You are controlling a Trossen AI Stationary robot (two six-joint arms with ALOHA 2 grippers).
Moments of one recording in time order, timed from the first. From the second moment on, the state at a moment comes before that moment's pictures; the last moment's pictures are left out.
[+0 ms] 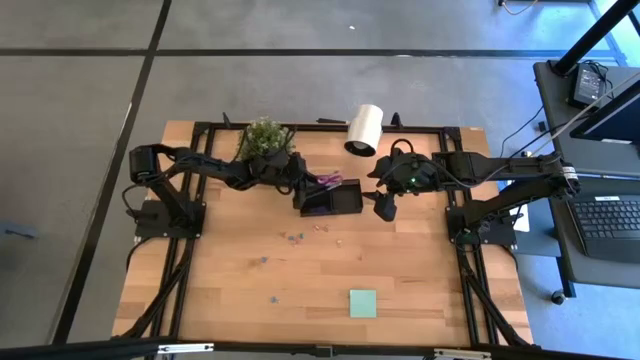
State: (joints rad) left arm 0.32 1.63 0.68 0.57 0.21 -0.12; right arm 0.03 1.23 1.20 -0.71 0.22 0.24
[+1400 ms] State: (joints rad) left arm 0.23 1.24 0.68 0.06 0.08 -0.04; right arm 0.03 1.23 1.20 -0.71 0.22 0.22
